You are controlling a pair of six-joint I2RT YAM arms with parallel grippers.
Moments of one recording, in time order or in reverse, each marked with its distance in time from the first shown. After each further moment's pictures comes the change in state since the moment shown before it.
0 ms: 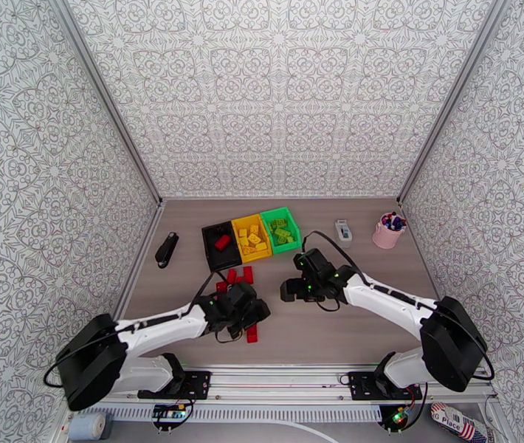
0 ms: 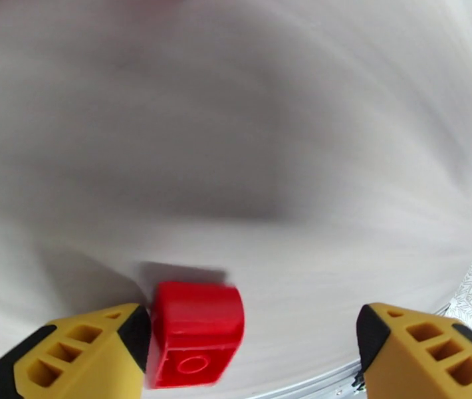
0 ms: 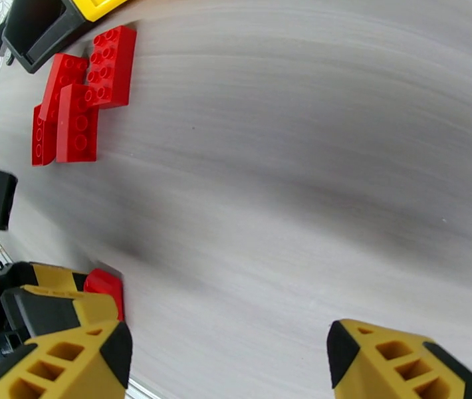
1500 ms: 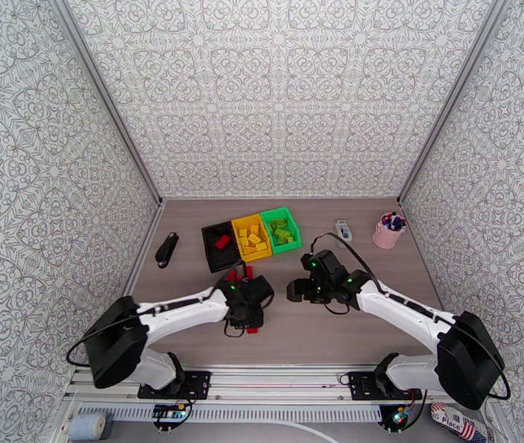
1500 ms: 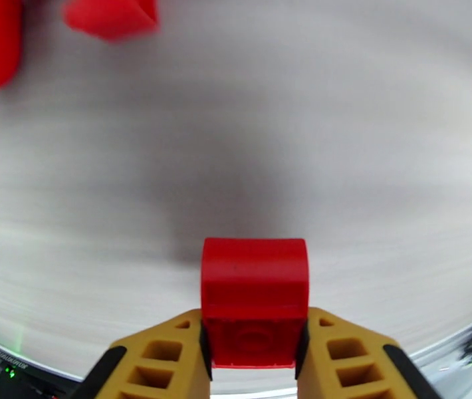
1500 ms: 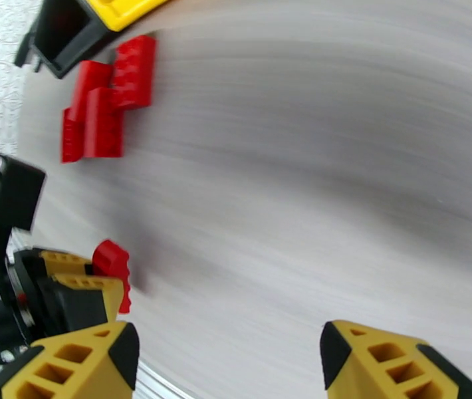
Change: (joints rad) left arm 0.008 0.072 0.198 -0.344 -0.095 0.297; right arm -0.038 -0.101 -0.089 0.085 -0.120 0.039
